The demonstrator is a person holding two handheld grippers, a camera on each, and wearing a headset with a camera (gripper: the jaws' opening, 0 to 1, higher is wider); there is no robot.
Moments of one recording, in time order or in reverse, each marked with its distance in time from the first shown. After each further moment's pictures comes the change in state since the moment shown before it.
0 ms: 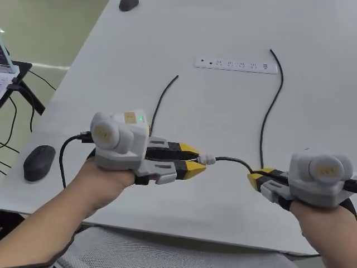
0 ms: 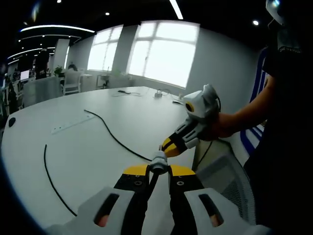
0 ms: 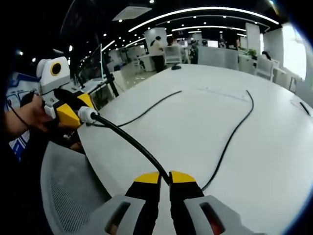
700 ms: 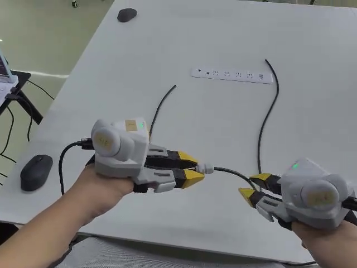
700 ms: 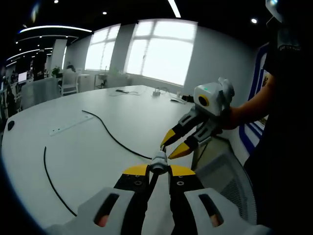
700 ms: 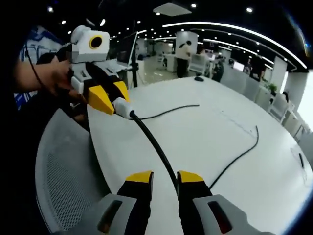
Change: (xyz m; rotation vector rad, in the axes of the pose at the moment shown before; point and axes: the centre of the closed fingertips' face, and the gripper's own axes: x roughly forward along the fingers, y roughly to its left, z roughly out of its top) left arm 0.001 -0.002 0.001 0.021 0.020 -0.014; right arm -0.020 0.038 0.022 -0.438 -0.006 0.016
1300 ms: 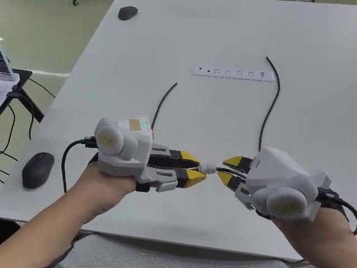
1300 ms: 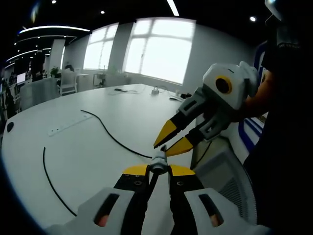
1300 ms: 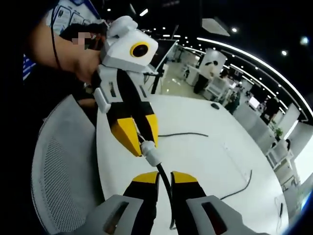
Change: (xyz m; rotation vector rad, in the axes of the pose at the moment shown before) left arm 0.001 -0.002 -0.002 0.009 0.012 -0.005; right arm 0.007 0.024 0.053 -0.265 -0.056 0.013
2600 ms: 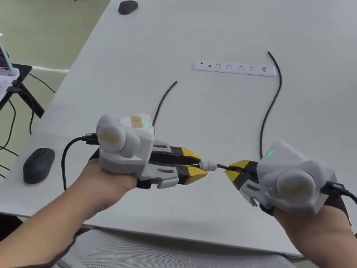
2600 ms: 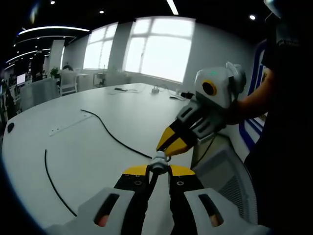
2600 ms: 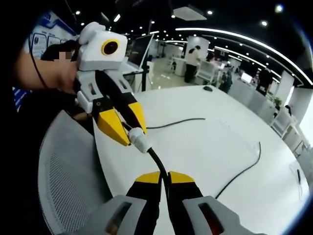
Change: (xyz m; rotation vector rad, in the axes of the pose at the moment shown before) left arm 0.000 -0.001 -0.004 0.009 0.008 0.005; right arm 0.003 -0.005 -0.032 0.260 0.041 -0.005
